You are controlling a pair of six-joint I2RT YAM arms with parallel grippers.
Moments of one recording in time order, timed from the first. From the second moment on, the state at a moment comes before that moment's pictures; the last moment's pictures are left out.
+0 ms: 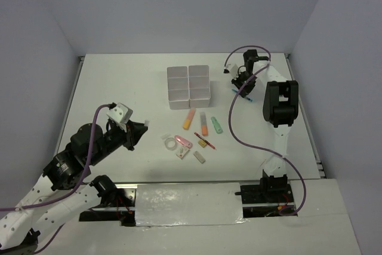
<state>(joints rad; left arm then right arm) -0.75 0.50 0.81 -0.54 -0.07 -0.16 0.05 2.28 1.86 -0.90 -0.19 -0.85</state>
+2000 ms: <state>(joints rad) -0.71 0.72 0.95 -0.02 0.13 -0.88 0.97 0.83 0.63 0.40 -0.37 0.74</state>
